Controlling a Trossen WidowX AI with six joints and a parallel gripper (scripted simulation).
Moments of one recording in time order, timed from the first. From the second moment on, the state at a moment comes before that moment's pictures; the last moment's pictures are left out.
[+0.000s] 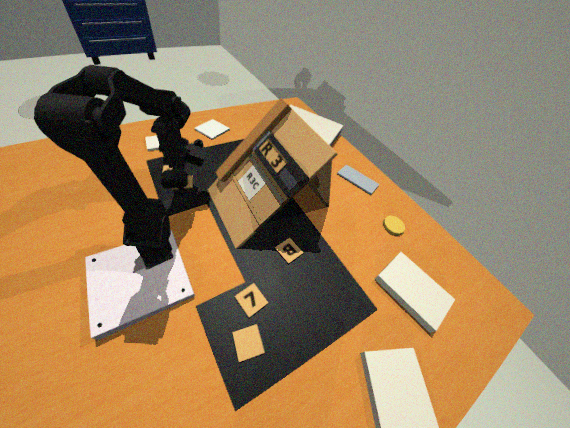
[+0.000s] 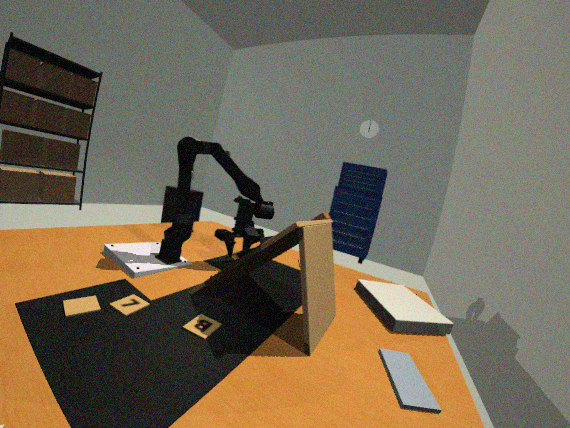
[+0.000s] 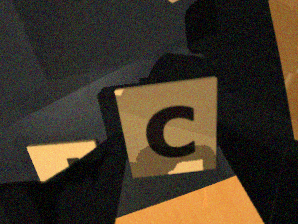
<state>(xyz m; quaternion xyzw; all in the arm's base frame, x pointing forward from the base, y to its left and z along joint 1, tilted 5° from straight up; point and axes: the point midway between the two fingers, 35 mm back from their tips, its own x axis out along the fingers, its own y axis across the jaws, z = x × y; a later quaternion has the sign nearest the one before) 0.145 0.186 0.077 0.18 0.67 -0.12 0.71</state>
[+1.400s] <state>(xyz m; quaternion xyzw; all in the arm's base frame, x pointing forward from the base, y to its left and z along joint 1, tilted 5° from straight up) 0.278 0.183 0.212 0.38 0.47 0.07 0.80</state>
